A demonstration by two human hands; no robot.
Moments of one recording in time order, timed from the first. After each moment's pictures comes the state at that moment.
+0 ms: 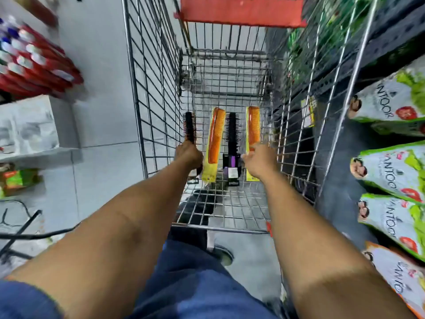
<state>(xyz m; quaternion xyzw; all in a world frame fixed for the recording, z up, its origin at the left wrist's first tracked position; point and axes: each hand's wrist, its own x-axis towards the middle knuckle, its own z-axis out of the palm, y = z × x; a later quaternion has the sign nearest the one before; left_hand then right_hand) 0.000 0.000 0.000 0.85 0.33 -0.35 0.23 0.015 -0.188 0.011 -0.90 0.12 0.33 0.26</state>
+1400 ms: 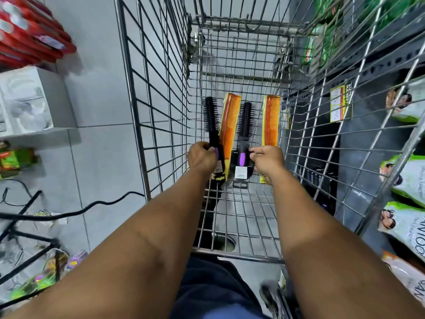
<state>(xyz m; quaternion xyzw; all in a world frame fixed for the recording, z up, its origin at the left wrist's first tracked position) -0.010 -0.009 -0.041 0.72 0.49 -0.26 0.42 0.022 -0.170 -0.057 -0.76 0.34 0.39 0.39</state>
